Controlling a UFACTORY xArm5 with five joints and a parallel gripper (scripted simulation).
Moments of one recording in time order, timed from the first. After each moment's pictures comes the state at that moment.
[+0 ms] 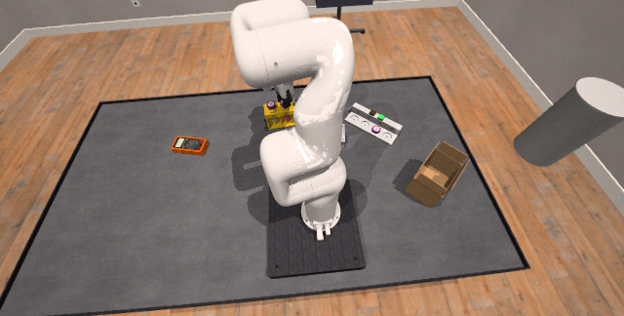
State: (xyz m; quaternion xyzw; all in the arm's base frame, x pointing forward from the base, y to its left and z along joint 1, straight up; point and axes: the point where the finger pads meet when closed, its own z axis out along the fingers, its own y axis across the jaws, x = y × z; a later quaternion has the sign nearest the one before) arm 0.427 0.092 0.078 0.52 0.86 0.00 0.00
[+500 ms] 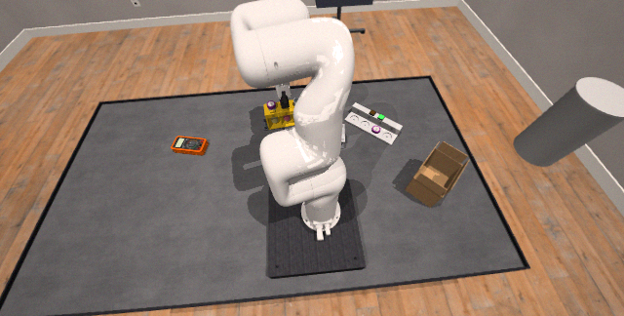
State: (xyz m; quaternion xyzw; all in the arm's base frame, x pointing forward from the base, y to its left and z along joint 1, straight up) arm 0.427 0.092 0.078 0.65 0.76 0.00 0.00
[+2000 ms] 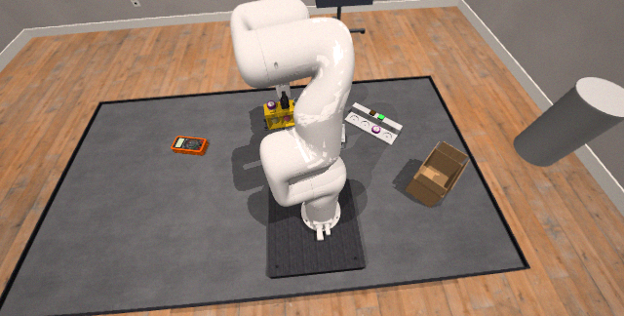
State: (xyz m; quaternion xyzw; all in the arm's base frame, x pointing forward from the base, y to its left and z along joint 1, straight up) arm 0.427 0.092 0.078 0.65 0.76 0.00 0.00
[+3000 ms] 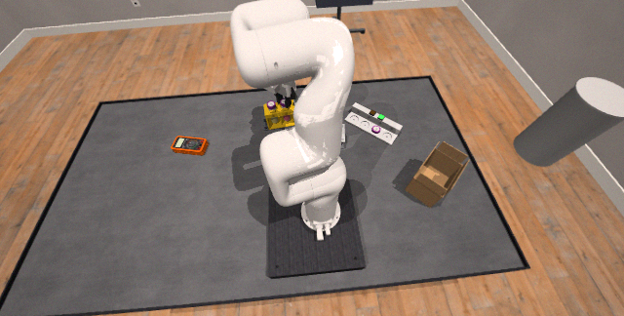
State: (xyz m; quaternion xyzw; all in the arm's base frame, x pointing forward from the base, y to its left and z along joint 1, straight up) arm 0.427 0.092 0.078 0.34 0.94 0.00 0.00
